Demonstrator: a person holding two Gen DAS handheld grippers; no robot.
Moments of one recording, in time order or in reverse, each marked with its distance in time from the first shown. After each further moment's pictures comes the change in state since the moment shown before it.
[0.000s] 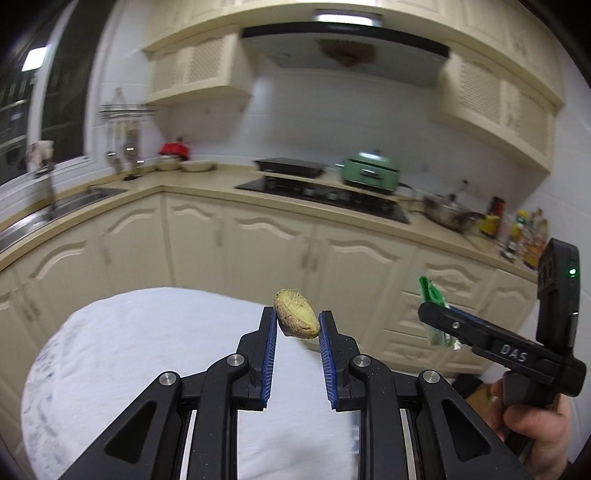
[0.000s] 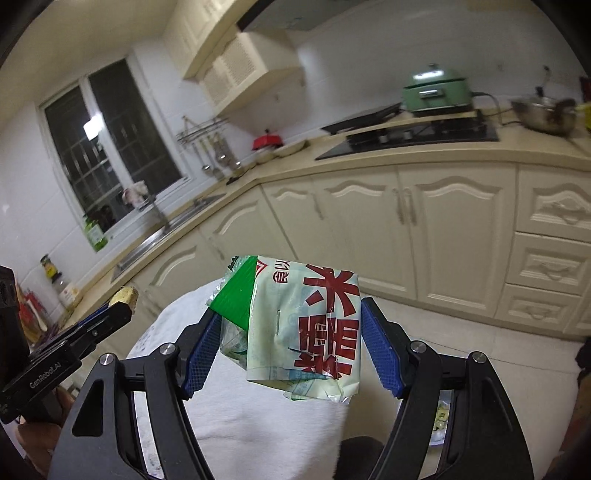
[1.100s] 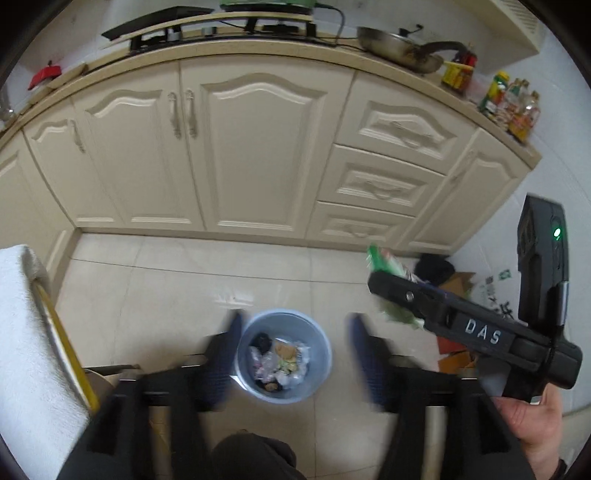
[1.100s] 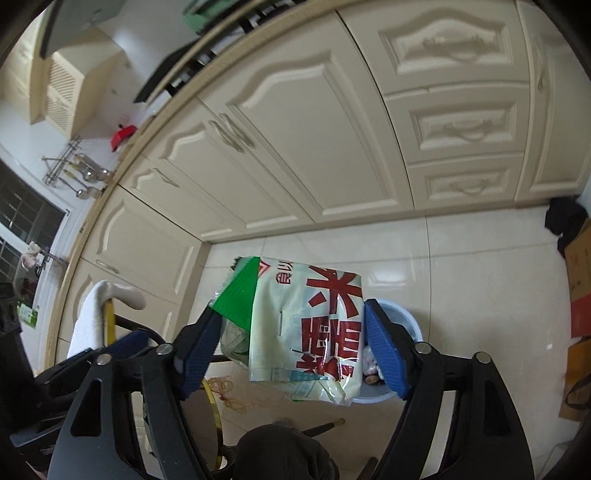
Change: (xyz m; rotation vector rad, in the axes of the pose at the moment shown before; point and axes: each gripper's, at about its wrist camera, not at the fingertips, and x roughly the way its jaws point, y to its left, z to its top) left arm 0.415 -0.151 0.038 0.165 0.558 -0.190; right arm 0.103 -0.263 -0.058 0.427 0.254 -0.235
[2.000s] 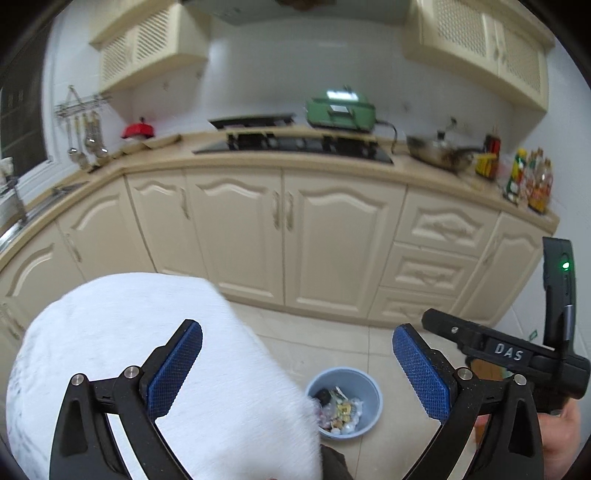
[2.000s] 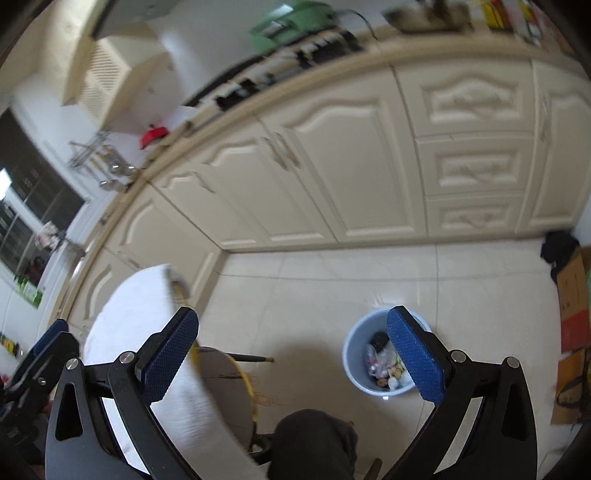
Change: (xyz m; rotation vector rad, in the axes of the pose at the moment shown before) left arm -0.207 0.007 -0.140 -0.086 -0.409 0.222; right arm -0.107 0.127 -0.046 -0.154 -0.140 0.025
